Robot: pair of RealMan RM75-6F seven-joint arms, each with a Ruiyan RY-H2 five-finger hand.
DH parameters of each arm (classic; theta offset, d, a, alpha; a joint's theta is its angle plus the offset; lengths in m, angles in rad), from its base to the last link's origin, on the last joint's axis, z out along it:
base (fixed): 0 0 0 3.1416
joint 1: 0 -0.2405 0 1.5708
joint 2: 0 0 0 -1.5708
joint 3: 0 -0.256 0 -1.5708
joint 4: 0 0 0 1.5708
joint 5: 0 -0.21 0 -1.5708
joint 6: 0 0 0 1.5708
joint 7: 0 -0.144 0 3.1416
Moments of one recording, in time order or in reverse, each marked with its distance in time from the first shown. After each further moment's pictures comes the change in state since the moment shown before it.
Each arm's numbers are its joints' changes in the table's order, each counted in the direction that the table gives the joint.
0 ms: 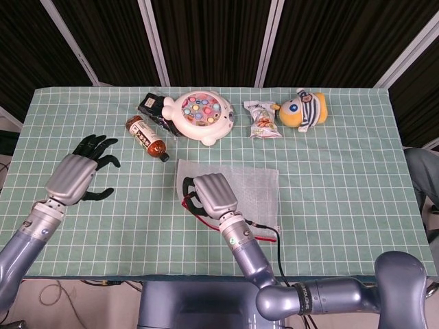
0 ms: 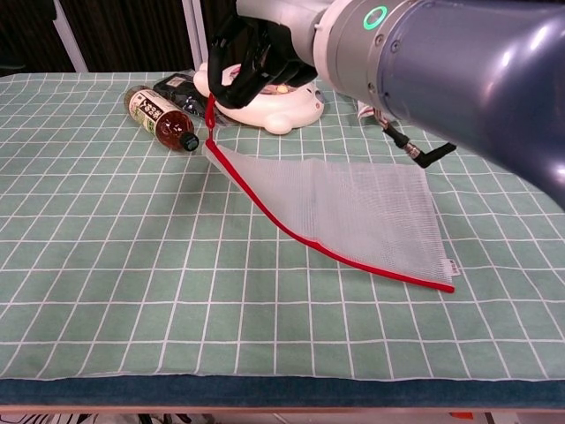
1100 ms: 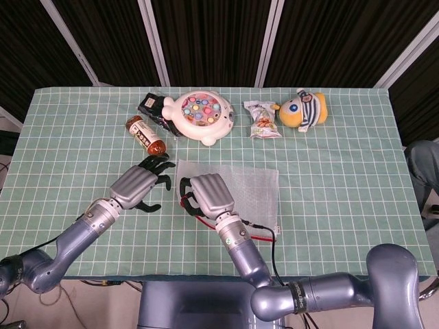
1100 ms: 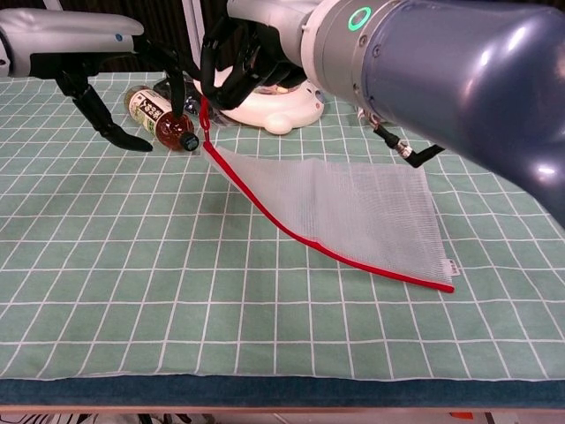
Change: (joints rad) left arm 0.222 -0.223 -0.071 -0.096 0.066 0.183 -0.022; right arm -0.081 0.011 0.043 -0.013 -0.038 -0.058 -0.059
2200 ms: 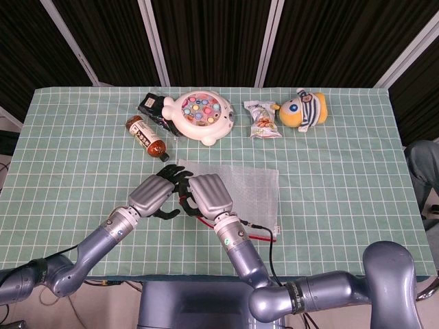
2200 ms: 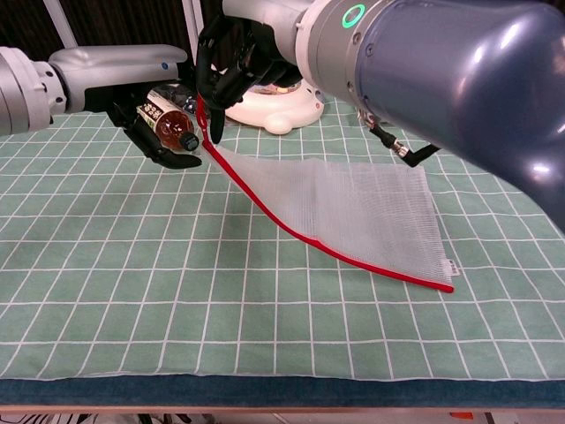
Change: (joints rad) left arm 0.030 -0.139 -0.028 -0.031 0.023 -0.055 0.004; right arm -0.035 0.005 0.014 0.004 -0.019 -0.030 -0.022
